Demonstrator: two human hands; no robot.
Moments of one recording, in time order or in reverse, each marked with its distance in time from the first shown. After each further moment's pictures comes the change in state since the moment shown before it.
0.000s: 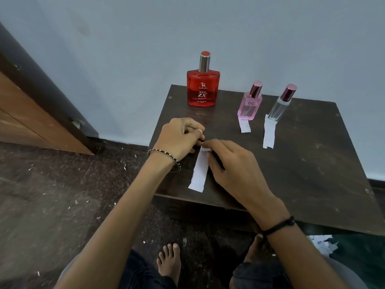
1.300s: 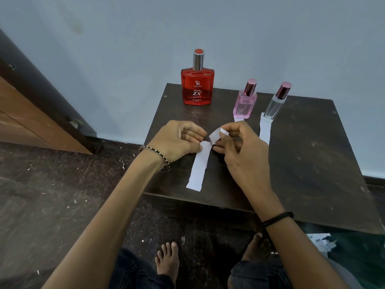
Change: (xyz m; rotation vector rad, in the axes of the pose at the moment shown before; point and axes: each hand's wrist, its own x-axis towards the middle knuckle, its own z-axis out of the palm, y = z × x) left_hand -0.001 -0.001 -0.005 0.012 -0.223 0.016; right_hand 0.007 0.014 -0.006 0.575 0.229 0.489
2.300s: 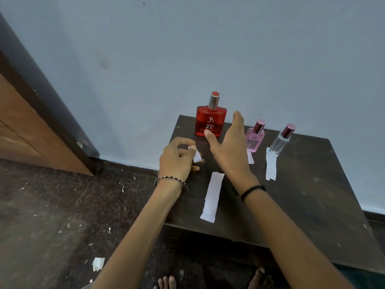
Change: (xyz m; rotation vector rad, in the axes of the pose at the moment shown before) left_hand 0.005 -0.006 -0.002 -0.351 0.496 -0.079; right_hand 0.080 -0.030 0.058 -0.280 0.021 0.003
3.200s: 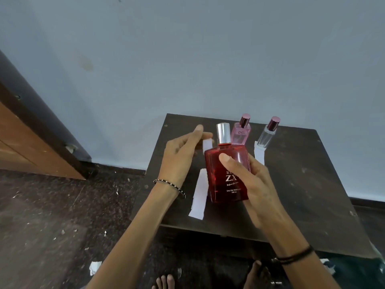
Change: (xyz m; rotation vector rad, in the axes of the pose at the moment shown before) left_hand -0.018 0.028 0.025 -0.075 -0.209 0.168; right_hand -0.083 0.024 -0.079 0.789 -0.280 0.299
